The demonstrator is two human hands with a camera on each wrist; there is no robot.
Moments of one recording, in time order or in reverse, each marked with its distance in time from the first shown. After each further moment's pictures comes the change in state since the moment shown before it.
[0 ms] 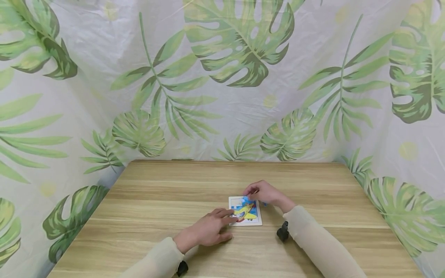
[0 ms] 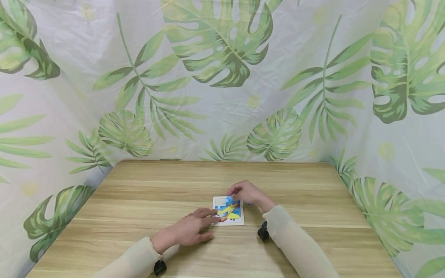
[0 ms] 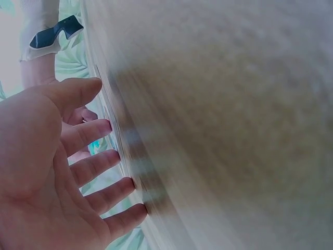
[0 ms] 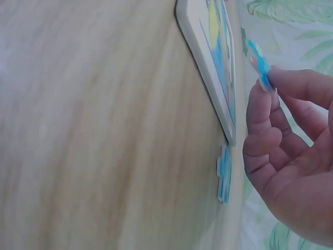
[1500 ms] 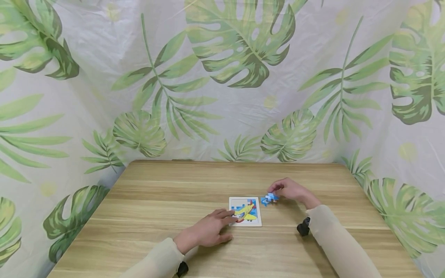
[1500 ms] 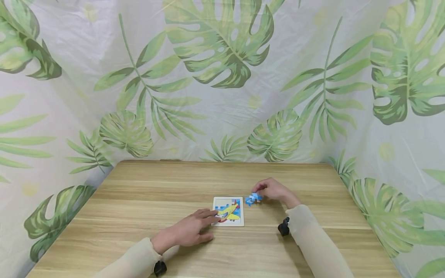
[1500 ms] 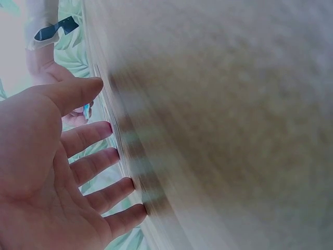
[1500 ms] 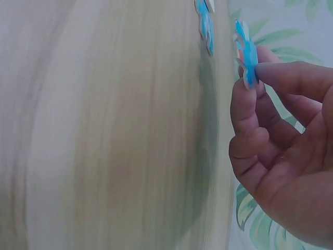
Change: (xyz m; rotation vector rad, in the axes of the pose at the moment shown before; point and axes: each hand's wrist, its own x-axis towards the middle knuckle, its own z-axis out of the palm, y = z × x) left_hand -0.001 -0.001 0.003 -0.039 -0.016 -0.025; right_hand -0.036 0.045 -0.060 0.035 0.018 0.135
